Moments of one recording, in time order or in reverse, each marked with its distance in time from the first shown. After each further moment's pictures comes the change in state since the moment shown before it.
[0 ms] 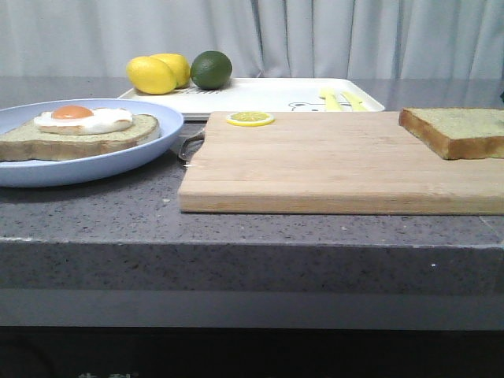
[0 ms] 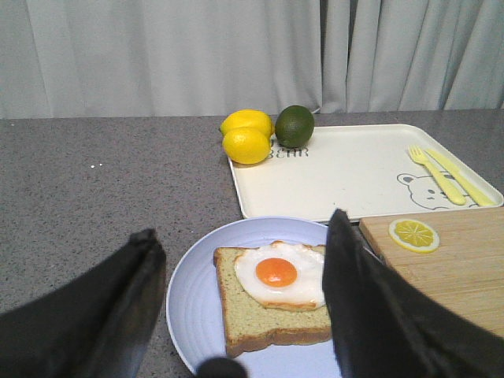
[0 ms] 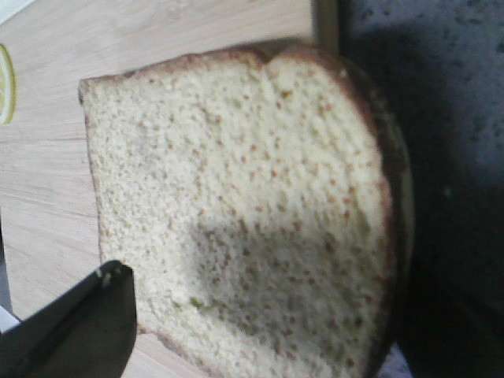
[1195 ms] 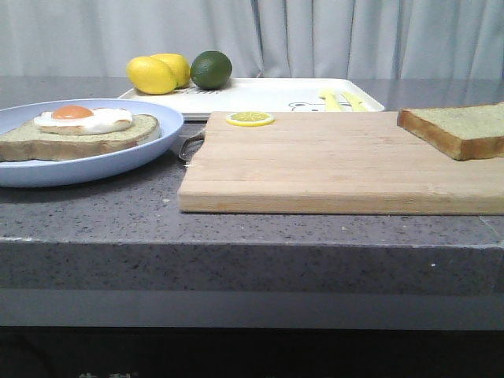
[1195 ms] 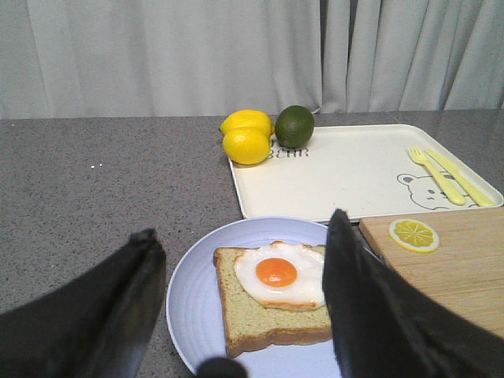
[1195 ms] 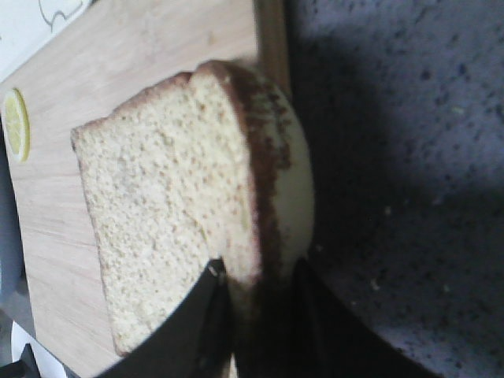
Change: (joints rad) left arm 0.000 0.000 0.000 0.000 0.000 0.000; right arm -0.069 0.028 -0.011 0.059 0.008 -0.002
